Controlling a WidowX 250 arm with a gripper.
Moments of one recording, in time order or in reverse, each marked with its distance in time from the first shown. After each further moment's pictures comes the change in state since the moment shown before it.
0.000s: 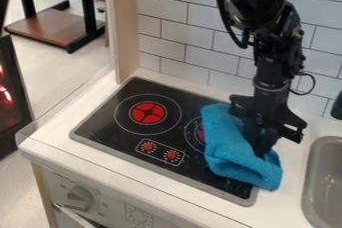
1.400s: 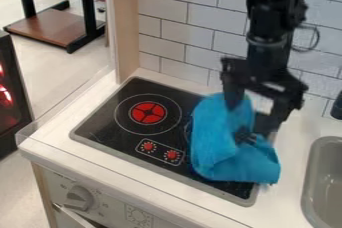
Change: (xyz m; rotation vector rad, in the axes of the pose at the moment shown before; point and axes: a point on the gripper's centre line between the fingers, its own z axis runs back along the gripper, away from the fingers) arm -0.015 0.006 0.086 0.016 -0.084 -0.030
